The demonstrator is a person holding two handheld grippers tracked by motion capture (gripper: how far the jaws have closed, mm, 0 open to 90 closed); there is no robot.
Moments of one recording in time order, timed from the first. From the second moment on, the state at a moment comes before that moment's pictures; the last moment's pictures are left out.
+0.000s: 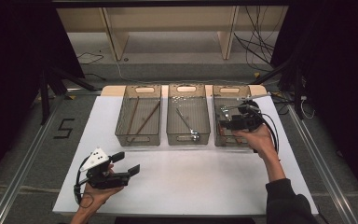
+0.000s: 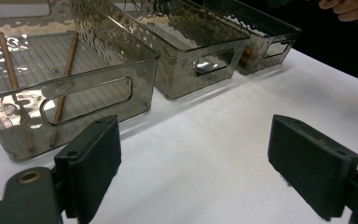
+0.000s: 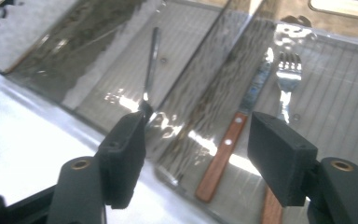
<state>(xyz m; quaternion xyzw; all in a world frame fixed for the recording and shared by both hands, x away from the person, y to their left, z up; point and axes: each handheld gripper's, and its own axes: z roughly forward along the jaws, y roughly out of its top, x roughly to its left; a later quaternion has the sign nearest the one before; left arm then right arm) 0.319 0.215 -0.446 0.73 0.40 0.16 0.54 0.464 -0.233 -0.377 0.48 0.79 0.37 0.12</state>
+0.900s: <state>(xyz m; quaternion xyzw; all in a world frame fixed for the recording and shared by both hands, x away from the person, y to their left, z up) 0.320 0.214 -0.447 0.72 0.40 0.15 0.54 0.376 -0.219 -0.394 0.40 0.78 0.46 0.14</state>
